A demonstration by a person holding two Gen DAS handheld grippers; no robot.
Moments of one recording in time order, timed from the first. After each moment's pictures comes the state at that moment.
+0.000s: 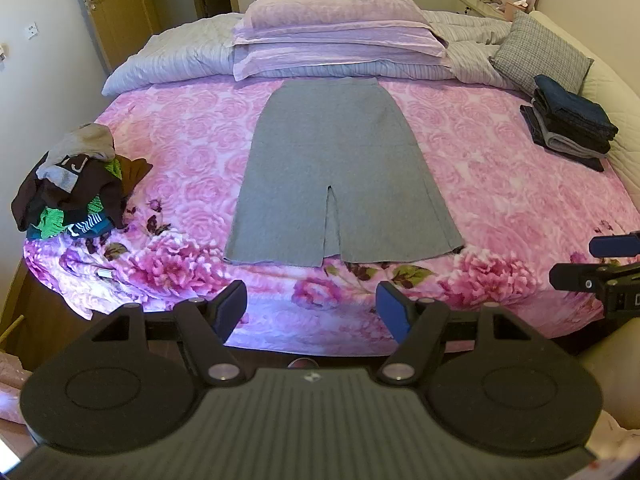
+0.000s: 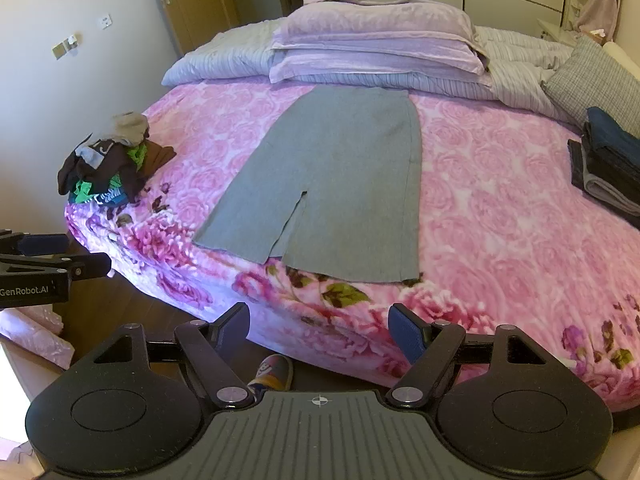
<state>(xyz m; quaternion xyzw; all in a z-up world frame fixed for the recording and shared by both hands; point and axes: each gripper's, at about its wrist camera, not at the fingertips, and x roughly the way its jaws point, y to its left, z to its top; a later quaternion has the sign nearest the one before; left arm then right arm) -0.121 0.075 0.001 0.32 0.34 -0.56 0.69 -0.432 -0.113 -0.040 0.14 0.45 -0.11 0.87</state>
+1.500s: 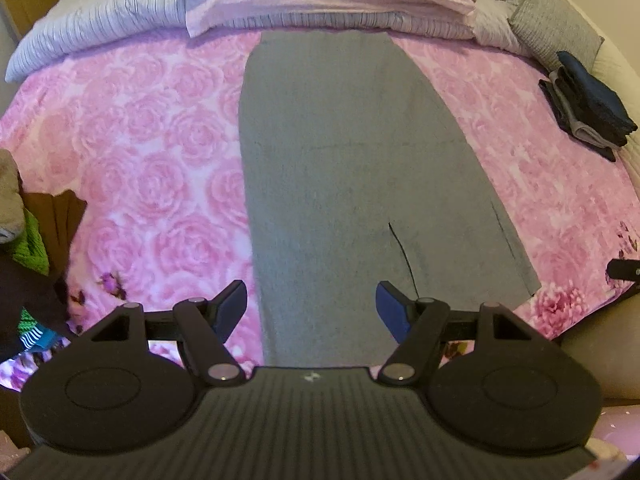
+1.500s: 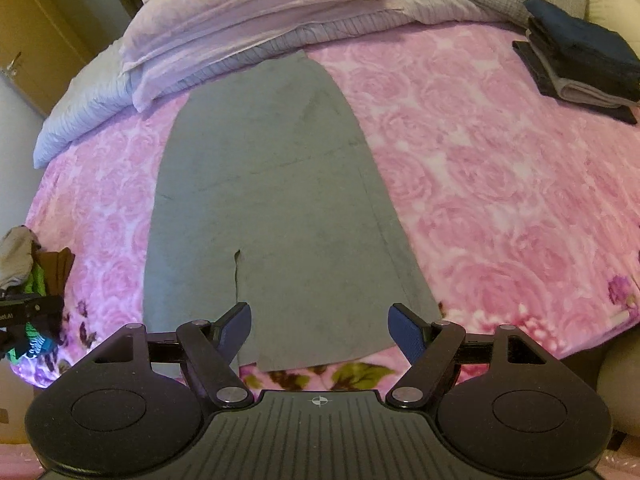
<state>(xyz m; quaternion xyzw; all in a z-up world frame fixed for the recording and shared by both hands) 0.102 -0.196 -0.121 0.37 0.42 -0.60 0.57 -0.225 -0.223 -0.121 0.30 0.47 -0.27 0.78</state>
